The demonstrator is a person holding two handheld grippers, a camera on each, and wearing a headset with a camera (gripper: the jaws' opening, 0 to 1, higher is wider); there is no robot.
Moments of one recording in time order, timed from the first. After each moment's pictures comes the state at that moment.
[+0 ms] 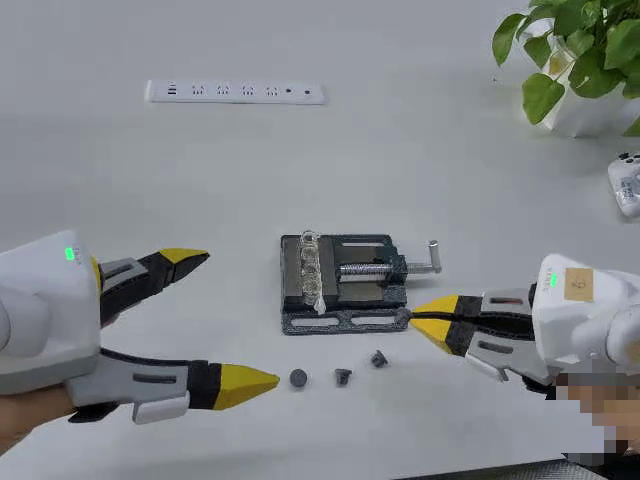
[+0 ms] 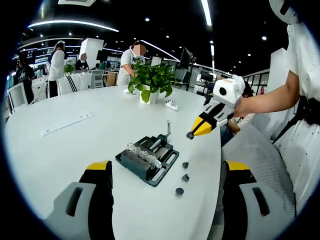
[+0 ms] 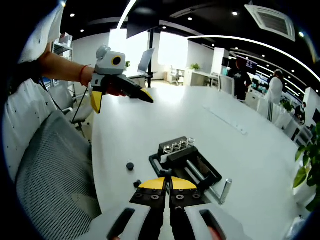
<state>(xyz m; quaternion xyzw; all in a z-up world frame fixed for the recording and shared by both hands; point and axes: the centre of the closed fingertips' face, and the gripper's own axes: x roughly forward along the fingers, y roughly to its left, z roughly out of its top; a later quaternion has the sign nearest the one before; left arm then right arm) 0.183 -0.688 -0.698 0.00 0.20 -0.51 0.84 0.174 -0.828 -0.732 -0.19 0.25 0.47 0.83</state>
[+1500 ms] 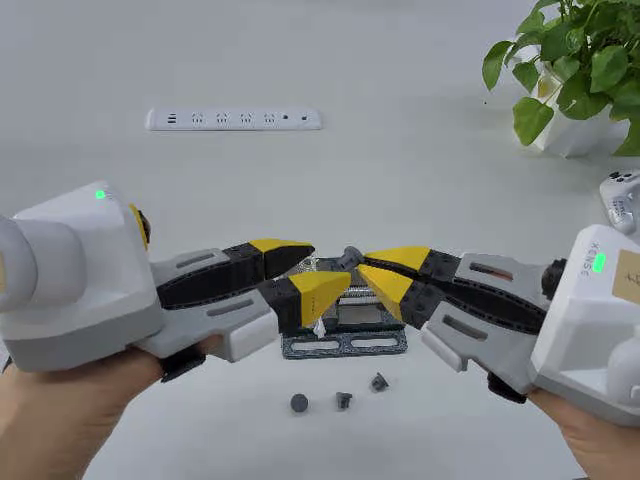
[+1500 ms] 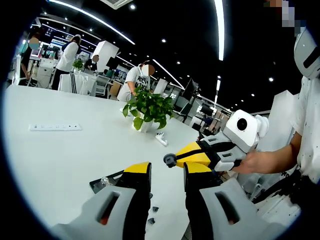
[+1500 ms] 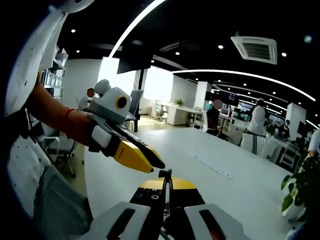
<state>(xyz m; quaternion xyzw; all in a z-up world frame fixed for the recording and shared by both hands) 0.196 -0.743 -0.615 -0.17 0.17 -0.50 0.83 0.187 -0.762 -0.622 -0.13 0.10 0.43 0.89</state>
